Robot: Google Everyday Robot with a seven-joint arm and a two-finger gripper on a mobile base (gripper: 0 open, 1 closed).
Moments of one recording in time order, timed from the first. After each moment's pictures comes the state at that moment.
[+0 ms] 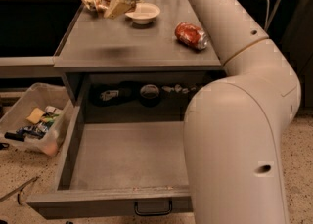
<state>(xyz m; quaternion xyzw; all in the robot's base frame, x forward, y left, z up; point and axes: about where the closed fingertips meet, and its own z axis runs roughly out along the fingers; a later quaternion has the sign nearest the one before) 0.778 0.123 0.986 -0.76 0.46 0.01 0.46</state>
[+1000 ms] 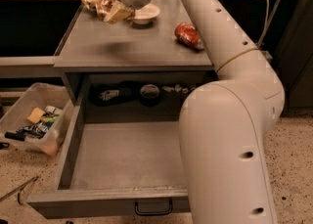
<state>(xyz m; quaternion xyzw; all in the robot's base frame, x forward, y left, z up) 0.803 0.125 0.960 -0.73 0.48 0.05 0.48</state>
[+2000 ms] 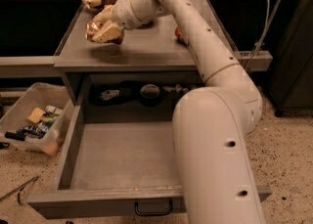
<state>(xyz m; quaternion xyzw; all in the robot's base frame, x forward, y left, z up) 0.782 0.163 0.902 -0.68 0.51 0.23 0.46</state>
